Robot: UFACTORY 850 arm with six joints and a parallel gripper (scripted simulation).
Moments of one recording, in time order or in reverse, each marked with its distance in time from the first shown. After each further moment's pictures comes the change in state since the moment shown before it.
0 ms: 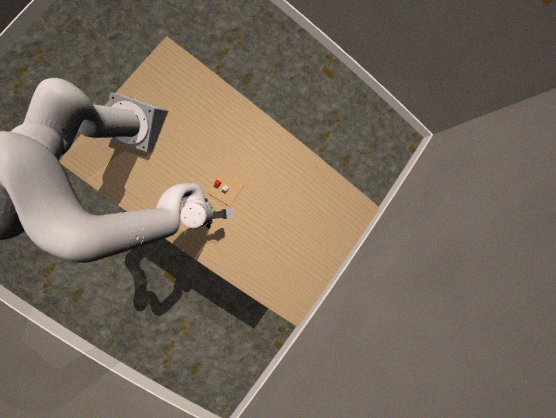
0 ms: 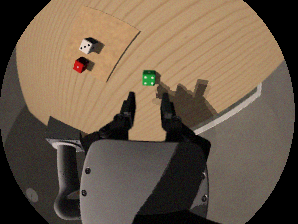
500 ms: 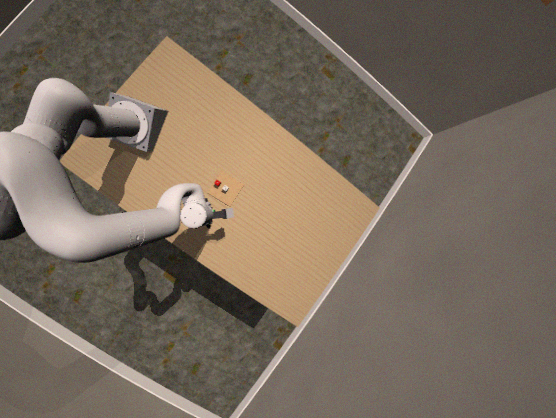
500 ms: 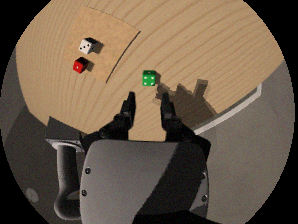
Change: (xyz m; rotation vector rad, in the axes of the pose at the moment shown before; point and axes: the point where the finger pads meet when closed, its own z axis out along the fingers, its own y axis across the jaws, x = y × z) arm 0.000 0.000 0.002 0.000 0.000 0.000
